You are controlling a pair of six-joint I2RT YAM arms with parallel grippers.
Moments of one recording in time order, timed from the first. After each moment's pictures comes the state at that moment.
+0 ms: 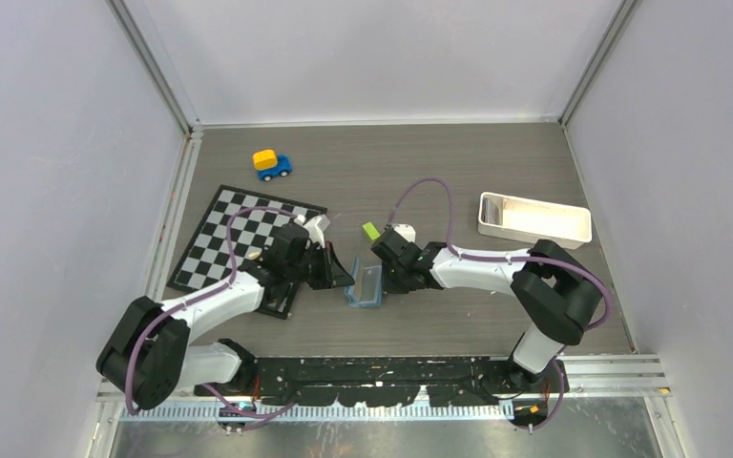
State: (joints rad) left arm -0.57 1.23 0.51 0.03 0.38 -0.69; right arm 0.92 1.66 0.89 -0.30 0.13 0.84
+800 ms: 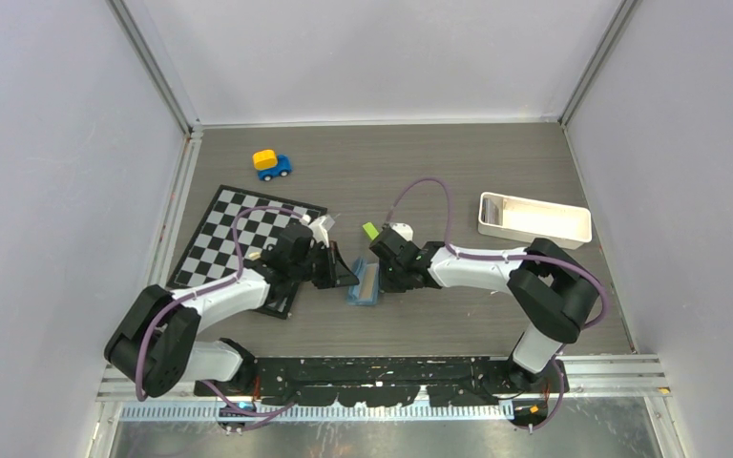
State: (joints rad) left arm -0.58 1.29 0.51 0.12 0.42 -0.71; right arm 0.92 1.67 0.90 -0.28 0.12 0.84
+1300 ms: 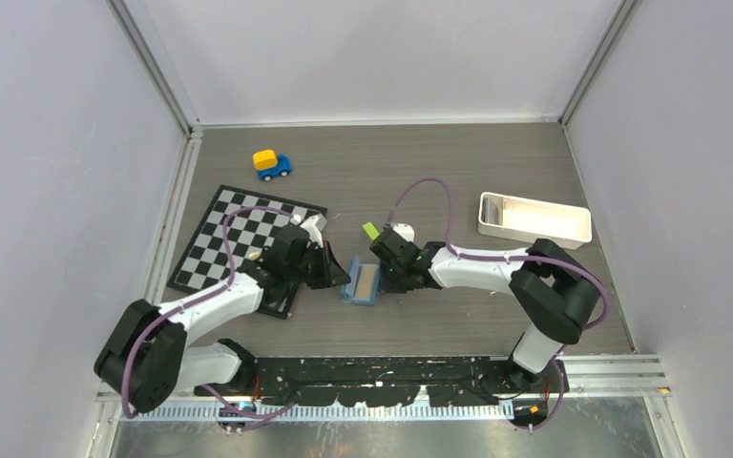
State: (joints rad) left arm -0.58 1.24 0.51 0.04 0.32 -0.70; right arm 0.92 1.67 0.91 -0.28 0.12 0.86
